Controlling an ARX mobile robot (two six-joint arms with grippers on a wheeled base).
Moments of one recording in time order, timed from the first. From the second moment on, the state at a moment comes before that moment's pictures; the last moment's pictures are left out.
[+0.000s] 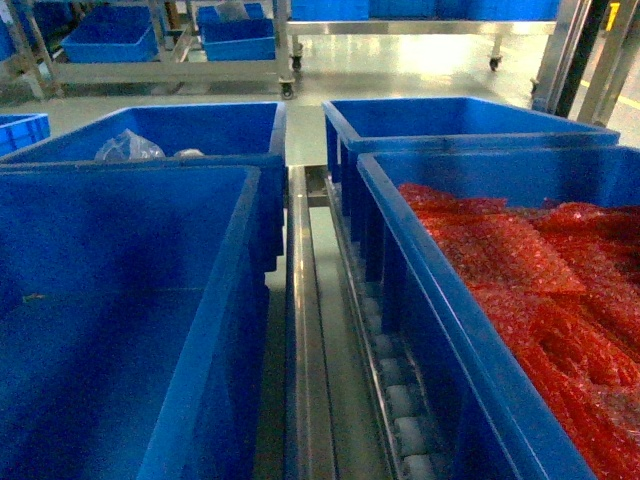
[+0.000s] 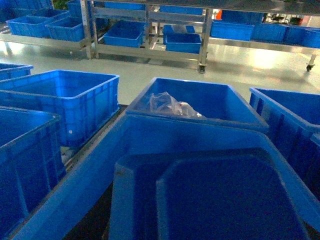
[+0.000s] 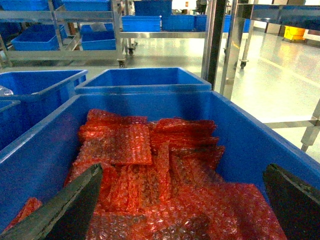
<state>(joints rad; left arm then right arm) -0.50 0.26 0.22 0.02 -0.72 -0.07 0.00 0.01 0.01 -0.01 0.00 0.00</state>
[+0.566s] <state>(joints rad) -0.64 0.34 0.26 0.08 -0.99 0.03 0.00 0.01 0.01 -0.01 0.00 0.00</state>
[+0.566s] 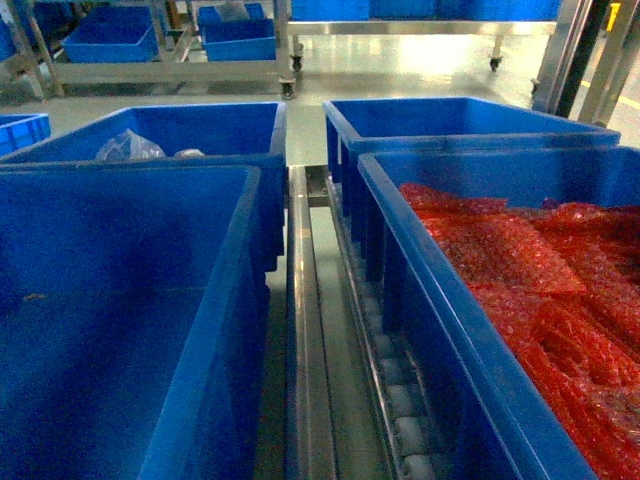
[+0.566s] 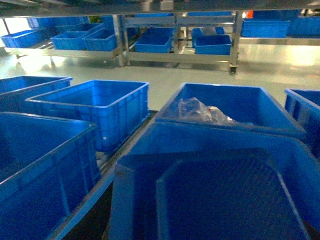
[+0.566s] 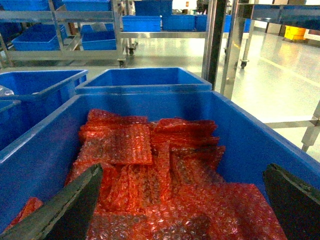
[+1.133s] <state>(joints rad) -0.61 0.71 0.35 0.24 -0.83 -0.08 0.00 0.01 0.01 -0.01 0.00 0.00</state>
